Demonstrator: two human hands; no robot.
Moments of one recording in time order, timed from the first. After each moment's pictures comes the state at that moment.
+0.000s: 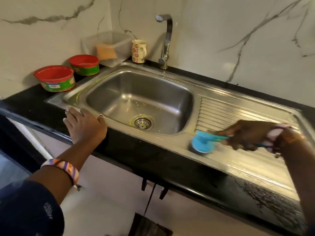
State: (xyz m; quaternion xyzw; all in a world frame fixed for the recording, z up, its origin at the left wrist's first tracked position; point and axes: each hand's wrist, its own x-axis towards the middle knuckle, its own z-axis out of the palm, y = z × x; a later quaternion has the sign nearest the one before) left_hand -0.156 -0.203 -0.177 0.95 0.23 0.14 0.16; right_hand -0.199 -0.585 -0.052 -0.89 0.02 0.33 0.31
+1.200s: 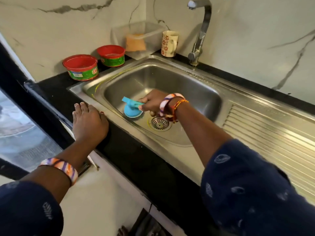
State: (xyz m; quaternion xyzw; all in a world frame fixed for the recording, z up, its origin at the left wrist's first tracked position) left_hand -0.161 -0.201 -0.179 0.95 0.28 0.11 0.12; right_hand -0.060 -0.382 -0.095 -0.90 -0.31 0.21 0.23
